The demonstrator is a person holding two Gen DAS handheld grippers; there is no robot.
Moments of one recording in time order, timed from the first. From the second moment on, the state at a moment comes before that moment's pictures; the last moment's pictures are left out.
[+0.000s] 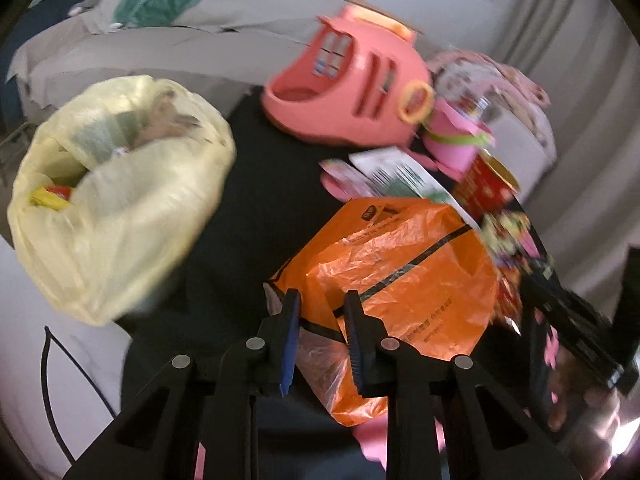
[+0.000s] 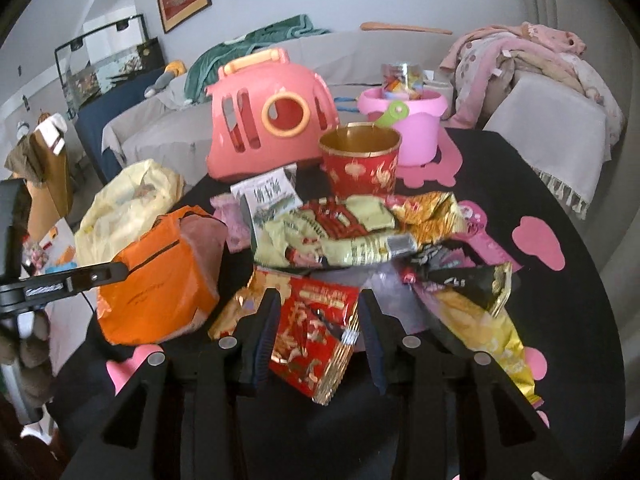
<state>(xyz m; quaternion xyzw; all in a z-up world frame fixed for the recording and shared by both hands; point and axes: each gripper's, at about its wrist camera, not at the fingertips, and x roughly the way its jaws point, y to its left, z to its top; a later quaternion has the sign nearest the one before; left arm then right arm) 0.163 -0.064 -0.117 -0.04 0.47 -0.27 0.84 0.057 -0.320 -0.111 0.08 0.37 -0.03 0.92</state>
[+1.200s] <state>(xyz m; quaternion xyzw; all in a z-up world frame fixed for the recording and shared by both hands) 0.134 -0.059 -0.116 -0.02 0.47 -0.30 0.83 0.047 -0.290 -0.141 0.05 0.43 0.00 0.90</state>
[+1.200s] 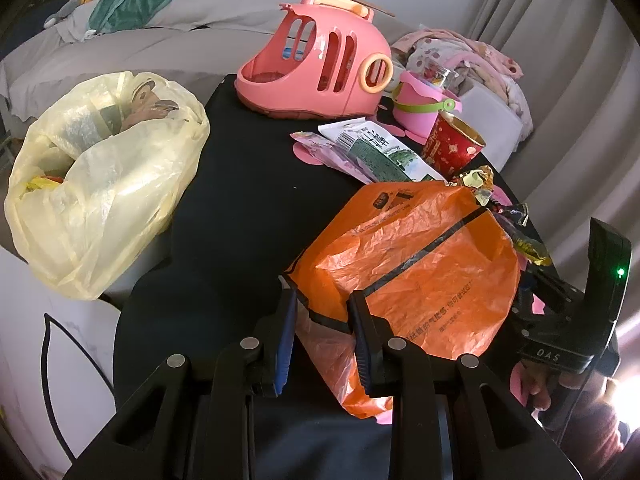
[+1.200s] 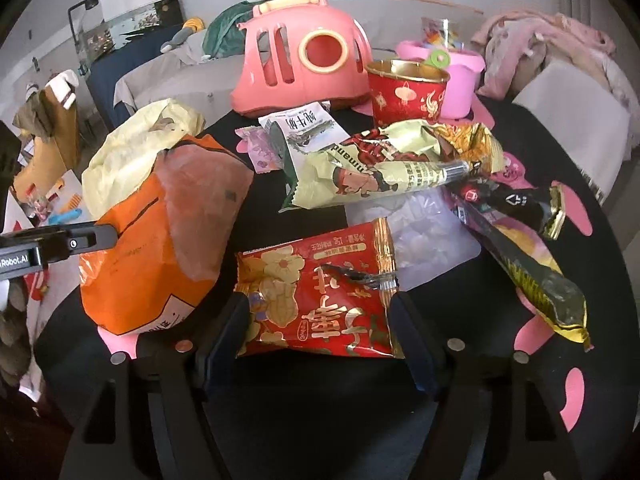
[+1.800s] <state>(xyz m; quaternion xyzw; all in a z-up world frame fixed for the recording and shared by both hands) 0.132 -0.057 -0.115 -0.03 0.47 -0.30 0.83 0.009 -0.328 -0.131 0.22 0.42 -0.02 0.88</state>
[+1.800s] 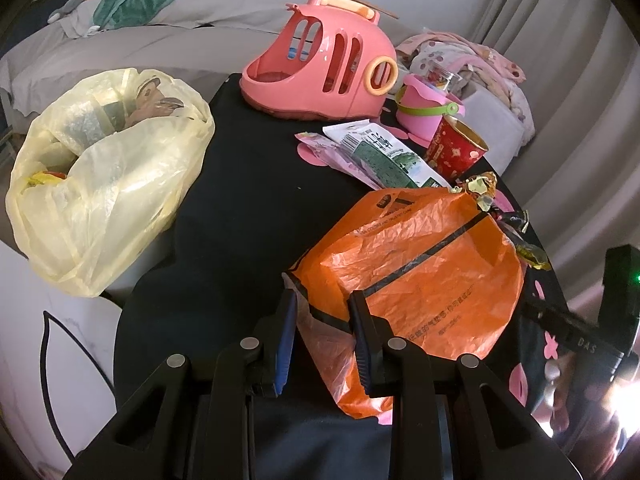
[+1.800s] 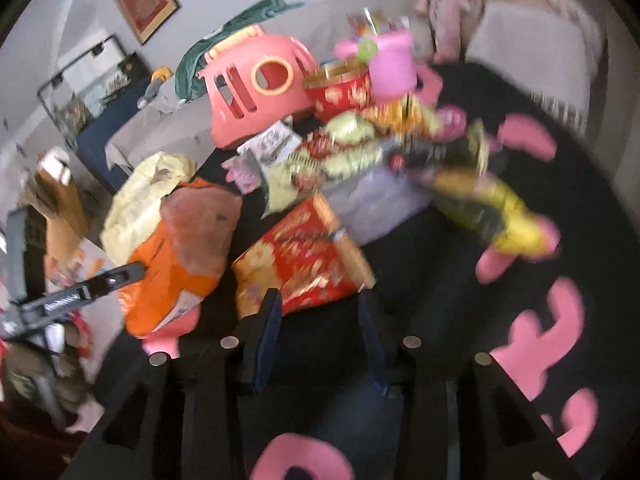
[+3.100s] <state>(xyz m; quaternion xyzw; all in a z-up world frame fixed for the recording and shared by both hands) 0.145 -0.058 -0.106 -0.04 0.45 -0.27 0.85 0.074 -0.275 -0.049 -0.01 0.34 -0.04 0.94</state>
